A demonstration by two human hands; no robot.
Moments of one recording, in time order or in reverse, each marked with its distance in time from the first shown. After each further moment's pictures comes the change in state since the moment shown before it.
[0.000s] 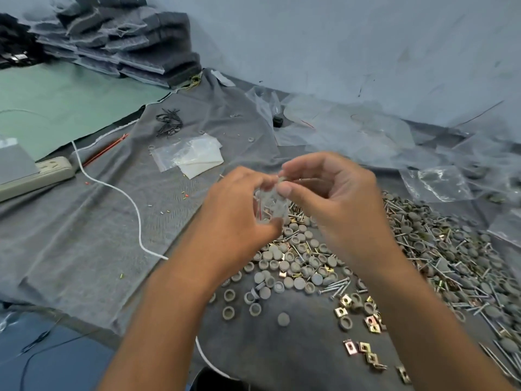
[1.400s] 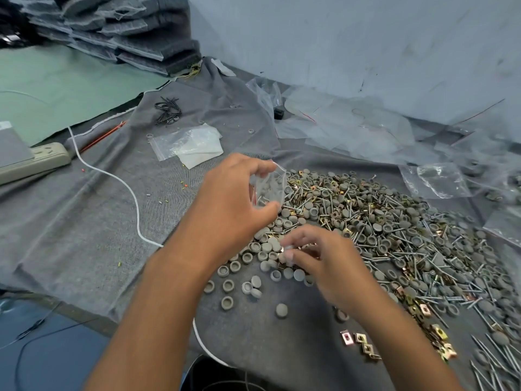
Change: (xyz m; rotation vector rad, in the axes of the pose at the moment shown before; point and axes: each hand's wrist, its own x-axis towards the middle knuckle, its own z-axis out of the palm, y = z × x) left_hand 0.002 -0.005 -0.002 -0.027 0.046 -0.019; right_hand -0.050 0.059 -0.003 -0.461 -0.197 0.409
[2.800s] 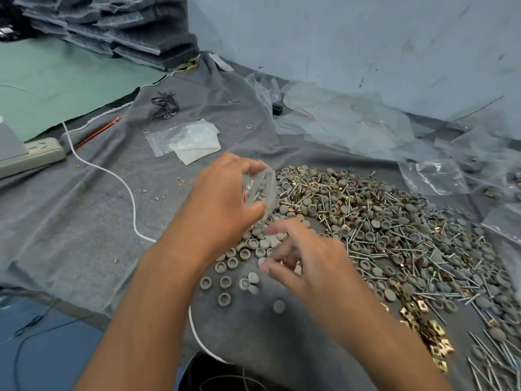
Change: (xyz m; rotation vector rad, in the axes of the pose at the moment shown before) left_hand 0.003 -0.011 0.002 0.109 -0.028 -0.029; right_hand -0.026 -0.024 0.009 -0.180 -0.032 -0.283
